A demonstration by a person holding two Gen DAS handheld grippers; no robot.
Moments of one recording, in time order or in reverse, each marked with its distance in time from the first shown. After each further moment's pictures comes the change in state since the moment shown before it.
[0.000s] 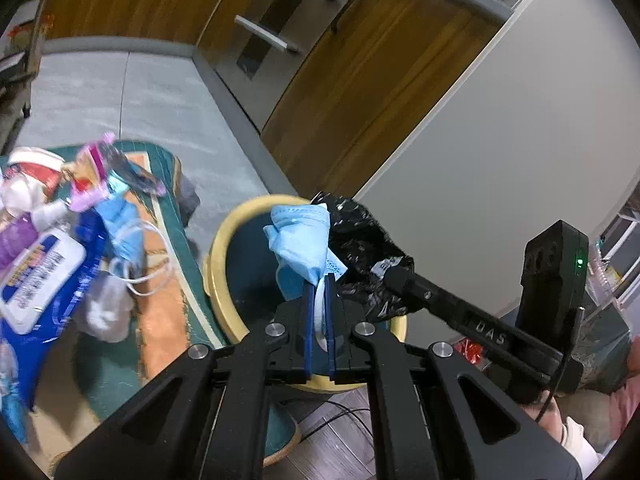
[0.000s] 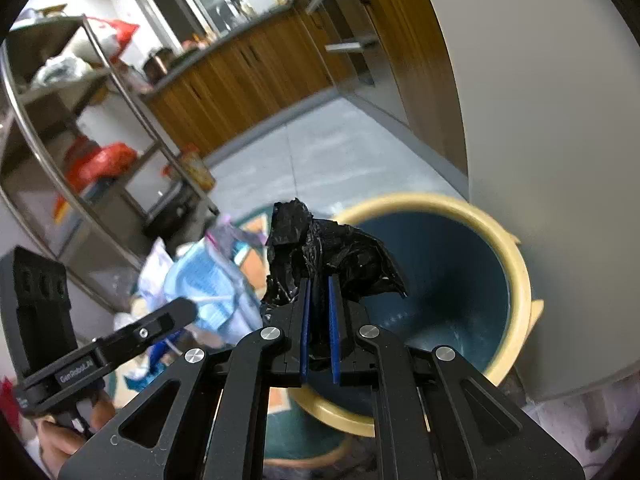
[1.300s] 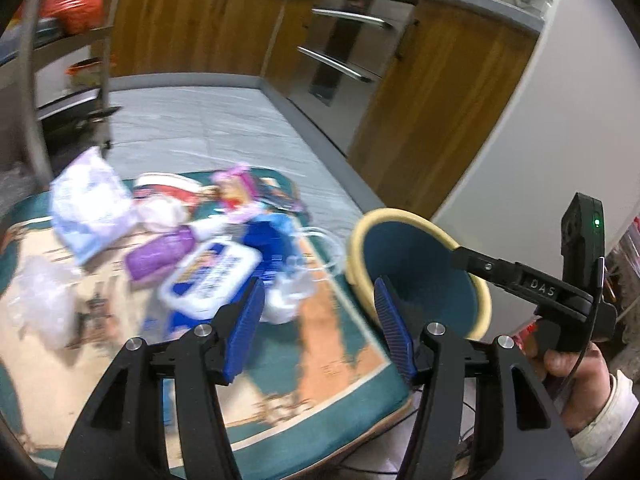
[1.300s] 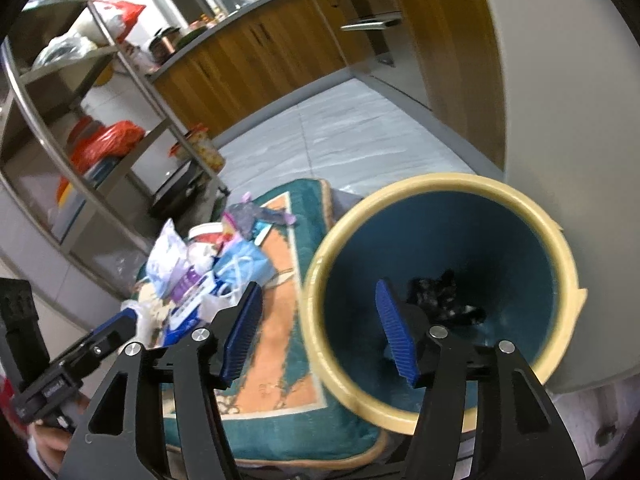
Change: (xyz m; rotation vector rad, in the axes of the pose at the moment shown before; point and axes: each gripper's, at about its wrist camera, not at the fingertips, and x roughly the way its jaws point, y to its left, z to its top) left arm -0.110 0.053 -0.012 0.051 -0.097 0.295; right arm 0.020 0.049 -0.002 -0.038 0.036 0.056
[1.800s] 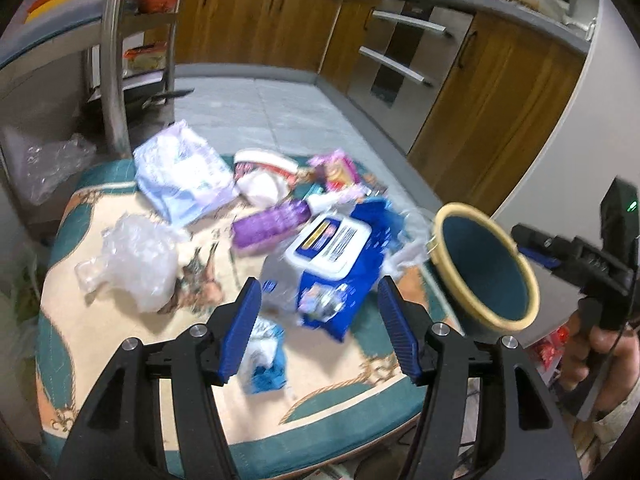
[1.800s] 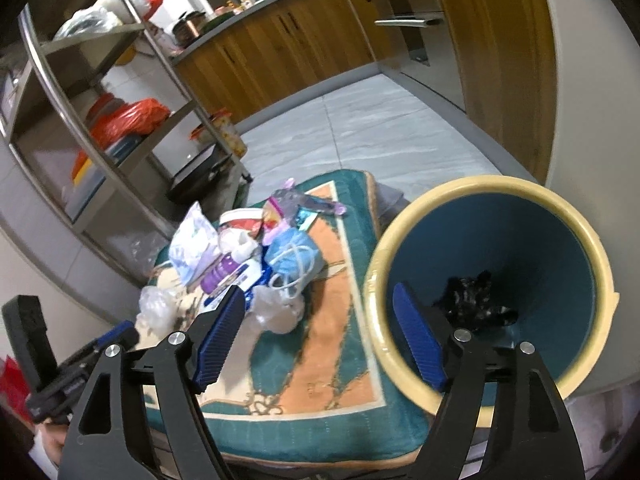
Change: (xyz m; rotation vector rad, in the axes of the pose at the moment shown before) left arm -0.033 0.070 -0.025 -0.066 0.031 0.156; right arm 0.011 0.050 -0.004 -0.072 0.029 0.039
